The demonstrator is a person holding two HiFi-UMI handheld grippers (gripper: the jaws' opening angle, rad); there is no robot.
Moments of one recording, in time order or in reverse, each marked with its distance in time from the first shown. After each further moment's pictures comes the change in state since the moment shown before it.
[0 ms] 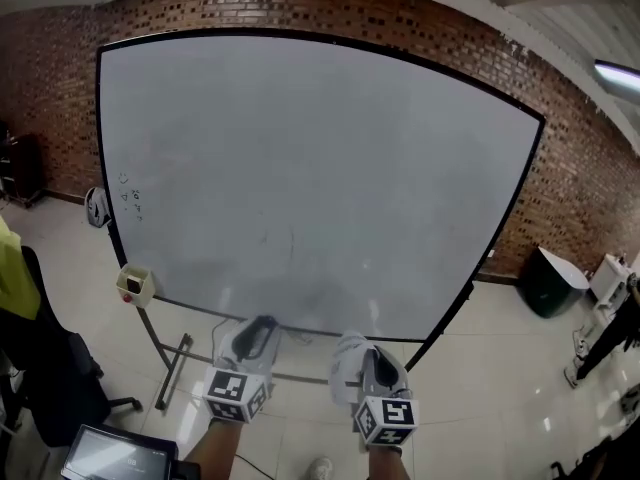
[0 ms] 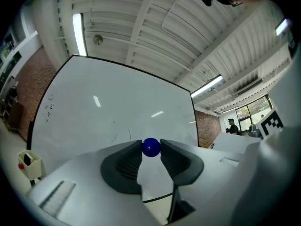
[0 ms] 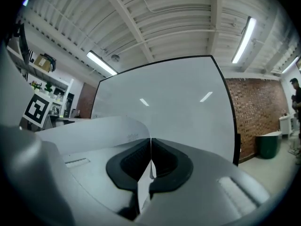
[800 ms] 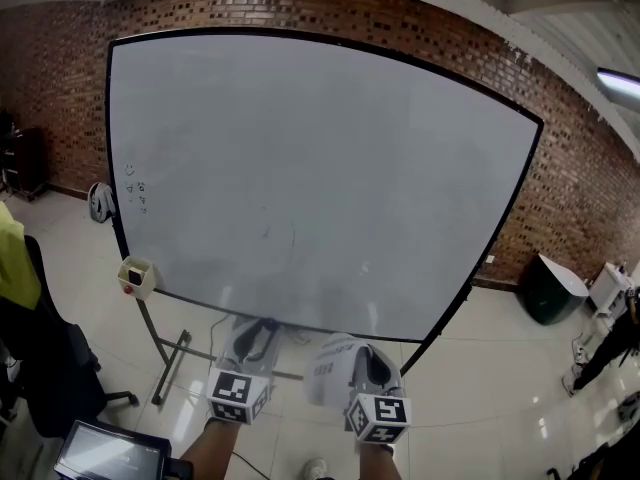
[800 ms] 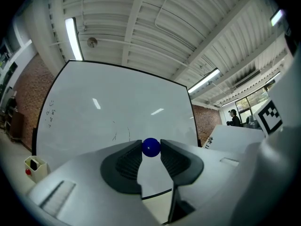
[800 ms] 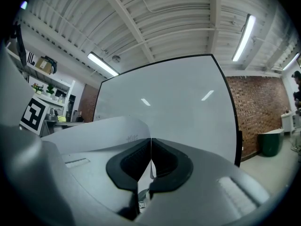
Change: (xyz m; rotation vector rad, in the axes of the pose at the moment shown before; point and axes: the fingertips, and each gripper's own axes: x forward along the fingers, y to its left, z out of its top) left arm -0.016 -0.014 -0.010 0.076 0.020 0.016; right arm -0.007 0.010 -0.009 -0.005 0.027 0.001
